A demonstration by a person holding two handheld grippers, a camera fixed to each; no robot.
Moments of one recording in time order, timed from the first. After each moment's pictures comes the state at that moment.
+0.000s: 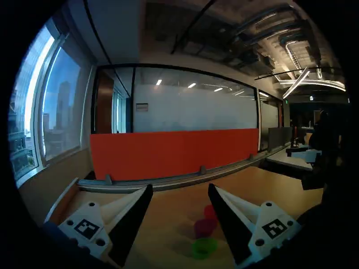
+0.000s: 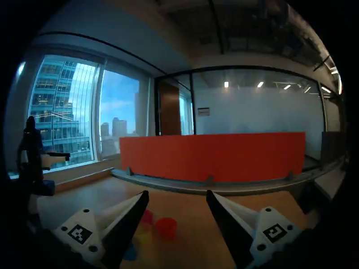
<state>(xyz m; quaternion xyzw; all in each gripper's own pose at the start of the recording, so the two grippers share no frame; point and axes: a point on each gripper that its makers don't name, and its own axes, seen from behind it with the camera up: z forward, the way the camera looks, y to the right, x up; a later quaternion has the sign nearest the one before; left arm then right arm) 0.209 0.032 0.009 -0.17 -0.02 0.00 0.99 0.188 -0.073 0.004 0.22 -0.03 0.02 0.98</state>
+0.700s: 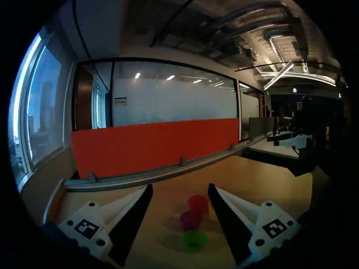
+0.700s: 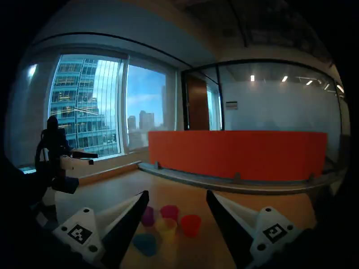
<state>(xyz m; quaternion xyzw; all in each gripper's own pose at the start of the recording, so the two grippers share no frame) 0.184 0.059 -0.001 -0.25 -0.05 0.03 0.97 0.187 -0.113 -0.016 0.32 -0.06 0.00 0.95</state>
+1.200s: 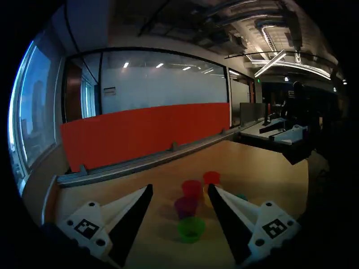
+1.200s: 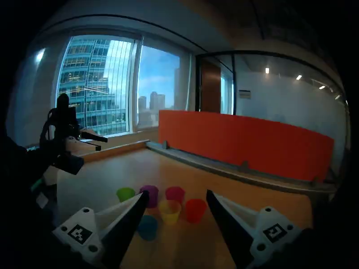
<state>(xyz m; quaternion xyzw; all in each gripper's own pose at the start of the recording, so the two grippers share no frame) 0.142 0.069 -0.001 -0.29 -0.09 0.06 0.95 0.141 -0.125 -0.025 0.35 -0.11 -0.06 0.93</state>
